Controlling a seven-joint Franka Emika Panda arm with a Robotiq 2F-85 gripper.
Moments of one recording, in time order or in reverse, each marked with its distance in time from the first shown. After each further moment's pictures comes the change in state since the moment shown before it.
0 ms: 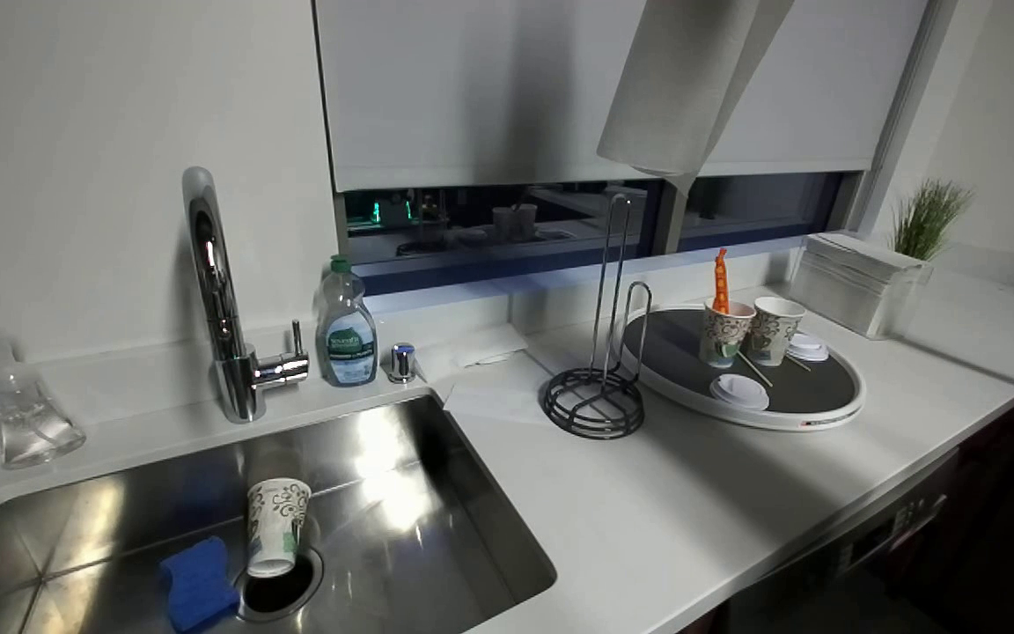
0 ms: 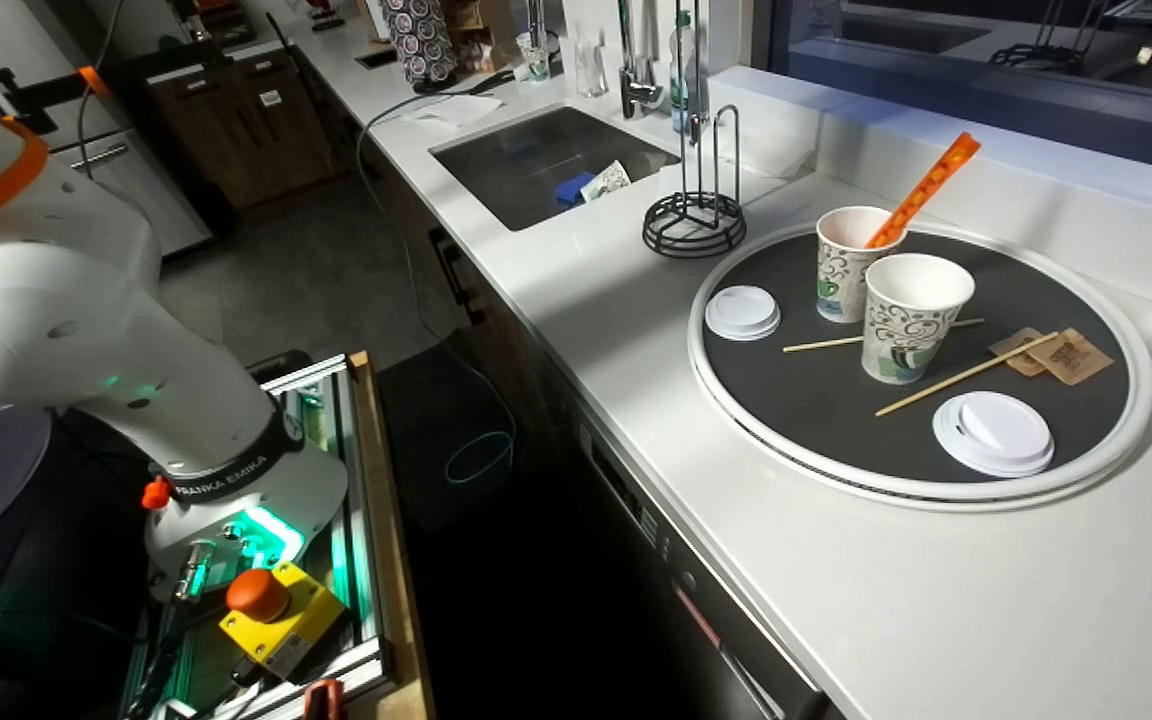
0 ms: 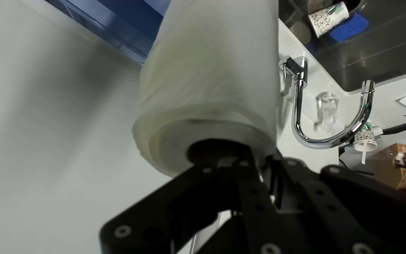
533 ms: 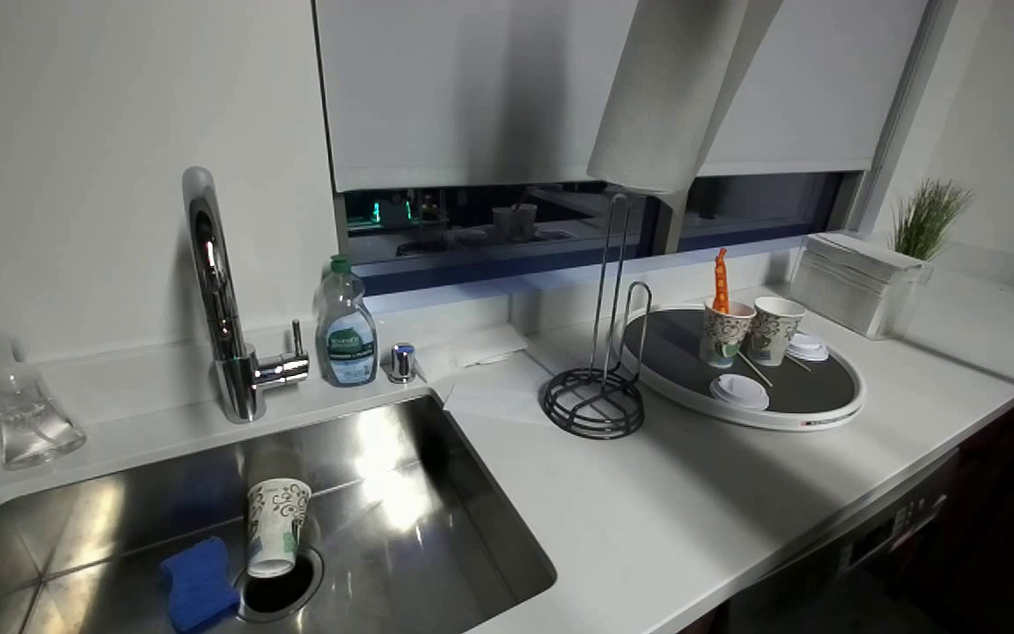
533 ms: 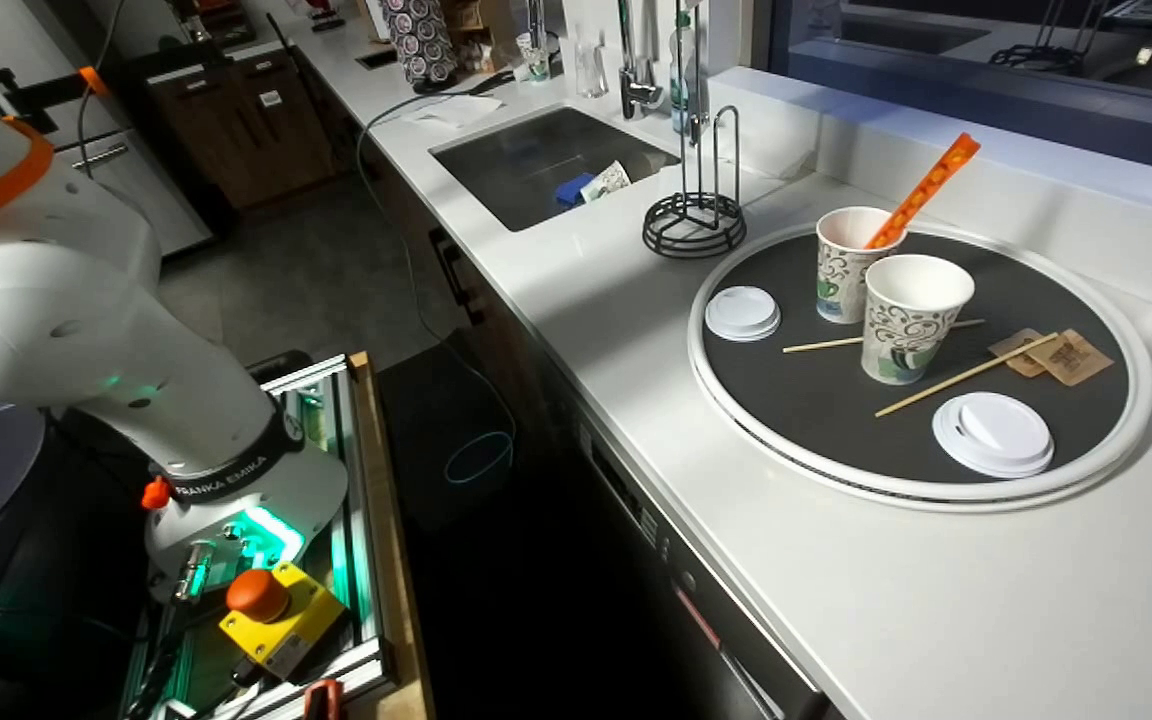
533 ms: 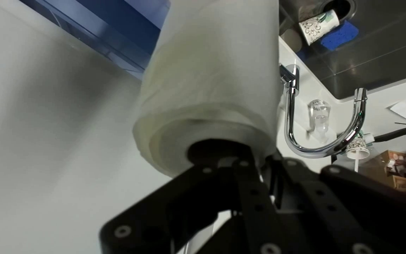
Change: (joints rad) arm 0.010 0.034 0.013 0.000 -0.006 -0.003 0.005
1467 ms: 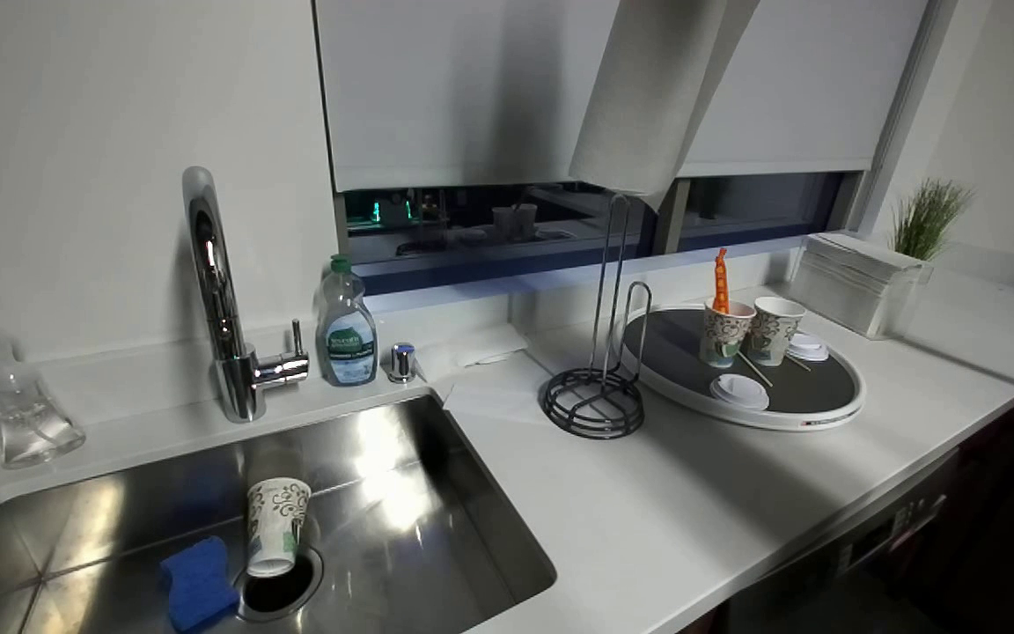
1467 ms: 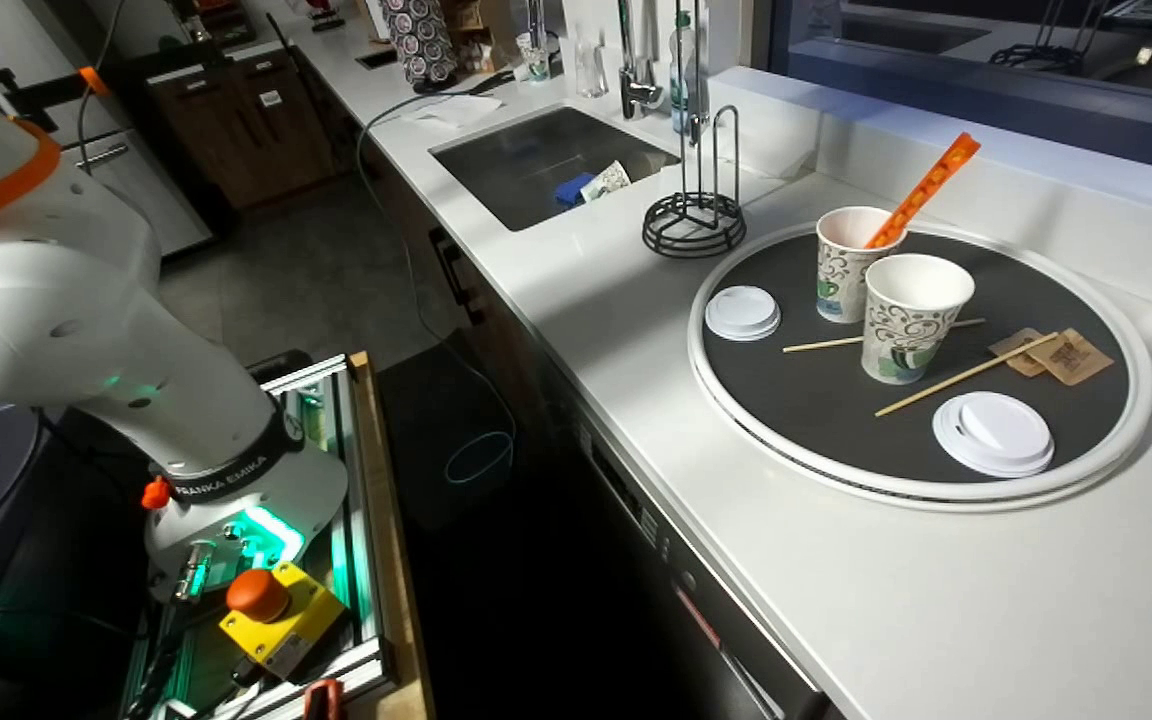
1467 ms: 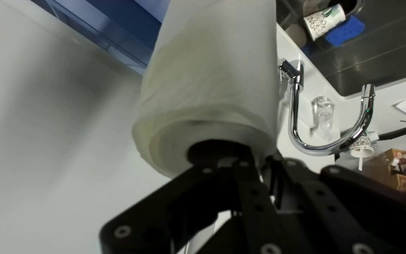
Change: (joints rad) arm 0.000 0.040 0.018 0.019 -0.002 0.043 0.001
